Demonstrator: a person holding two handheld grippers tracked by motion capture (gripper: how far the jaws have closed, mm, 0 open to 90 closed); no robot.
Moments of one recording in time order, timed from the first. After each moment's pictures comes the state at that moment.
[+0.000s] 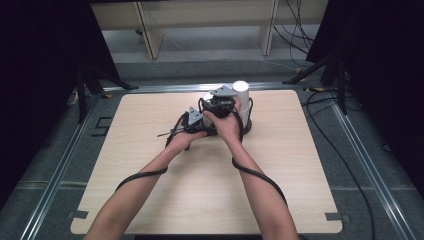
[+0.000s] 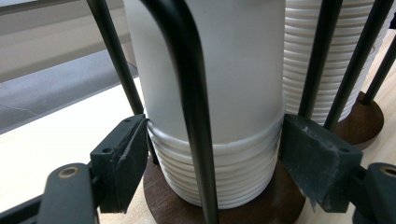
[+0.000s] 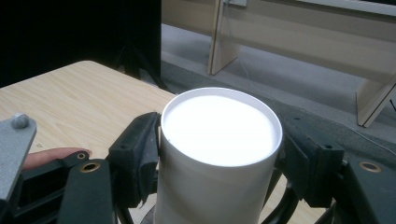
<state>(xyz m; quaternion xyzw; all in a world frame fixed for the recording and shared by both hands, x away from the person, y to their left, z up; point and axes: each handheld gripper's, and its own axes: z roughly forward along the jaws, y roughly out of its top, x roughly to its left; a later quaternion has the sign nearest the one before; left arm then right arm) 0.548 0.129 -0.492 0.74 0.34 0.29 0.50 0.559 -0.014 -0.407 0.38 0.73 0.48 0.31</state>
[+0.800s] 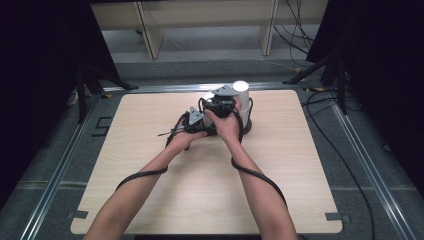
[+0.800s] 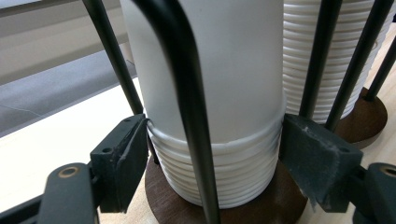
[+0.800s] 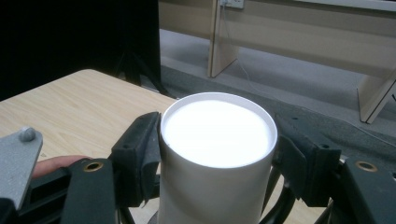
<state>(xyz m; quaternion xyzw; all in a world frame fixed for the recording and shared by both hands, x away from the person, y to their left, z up) 0.549 0.128 -0.492 0.75 0.33 0.30 0.49 0.558 -0.015 -0.405 0.40 0.71 0.50 0.30</state>
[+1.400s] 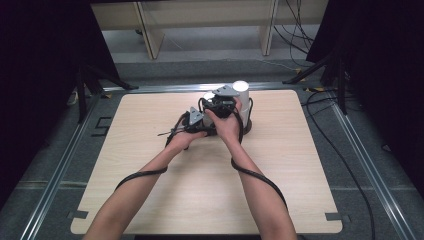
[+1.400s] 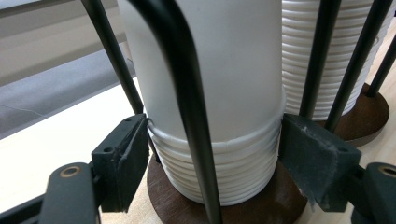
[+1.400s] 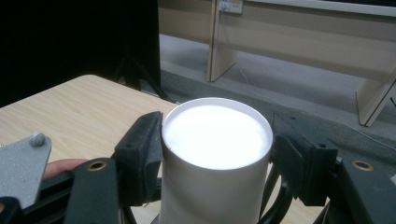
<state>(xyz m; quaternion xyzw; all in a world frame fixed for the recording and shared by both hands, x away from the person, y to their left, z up) 0.550 0.128 -0.491 0.74 0.34 0.30 0.50 0.556 -0.015 -0.402 0.40 0.71 0.50 0.30</state>
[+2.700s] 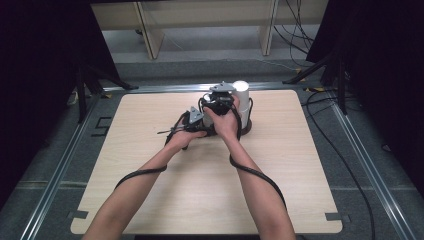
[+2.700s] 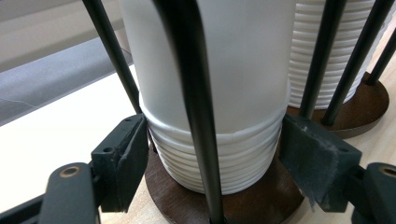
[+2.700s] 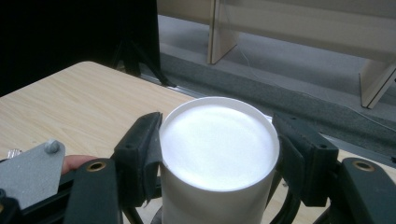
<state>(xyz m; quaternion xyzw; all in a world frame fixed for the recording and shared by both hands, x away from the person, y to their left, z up) 0.554 0.132 -0.490 0.77 0.33 0.28 0.47 0.561 -0.009 -0.394 0.42 0.73 0.47 0.28</state>
